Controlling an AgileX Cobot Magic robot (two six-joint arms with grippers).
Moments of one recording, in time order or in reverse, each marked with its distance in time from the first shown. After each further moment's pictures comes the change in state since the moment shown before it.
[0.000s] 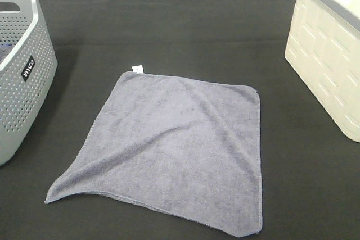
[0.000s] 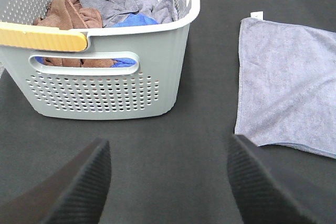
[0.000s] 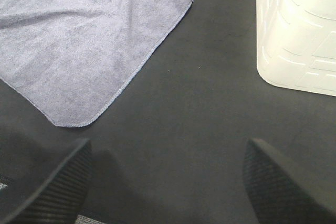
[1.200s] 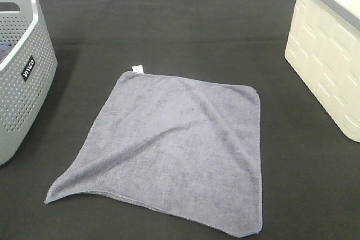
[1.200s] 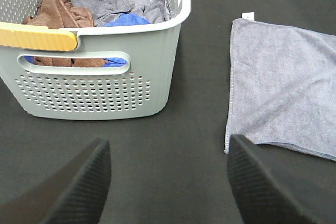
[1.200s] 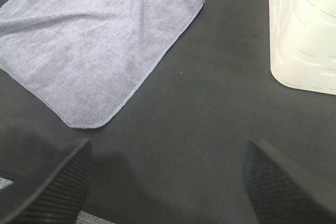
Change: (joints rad) left arm 0.000 0.000 0.000 -0.026 0.000 0.000; right arm 0.000 0.000 0.002 0.039 -0.001 0.004
